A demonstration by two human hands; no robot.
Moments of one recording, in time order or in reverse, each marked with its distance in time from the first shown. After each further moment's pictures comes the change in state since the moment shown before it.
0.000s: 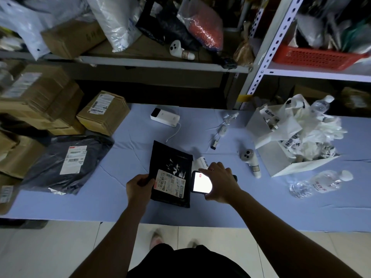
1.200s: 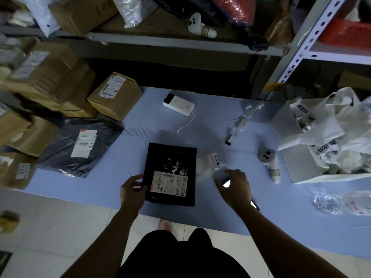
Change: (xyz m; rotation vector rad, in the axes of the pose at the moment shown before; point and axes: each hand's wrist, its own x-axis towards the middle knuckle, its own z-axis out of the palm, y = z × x) left_hand 0.010 -0.044 -0.025 0.107 0.051 -0.099; right_hand 0.029 0.042 0.083 0.465 0.189 0.367
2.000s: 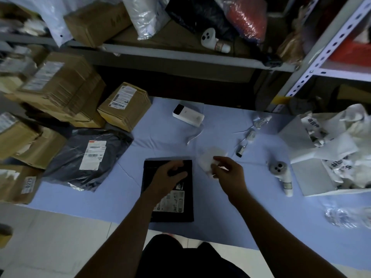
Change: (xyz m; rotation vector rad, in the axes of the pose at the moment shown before) left_hand 0.035 0.095 0.022 0.015 -0.539 0.193; right_hand 0.023 -0.121 -0.025 0.960 -0.010 0.076
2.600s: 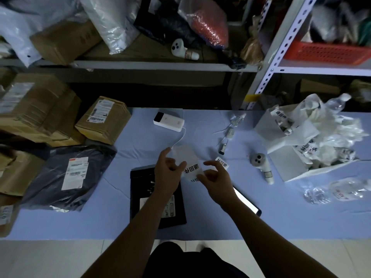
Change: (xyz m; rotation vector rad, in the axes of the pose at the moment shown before) left_hand 0.008 0.034 0.052 -0.066 0.244 0.249; right_hand -0.041 -0.006 -0.012 -0.021 -0.079 0.009
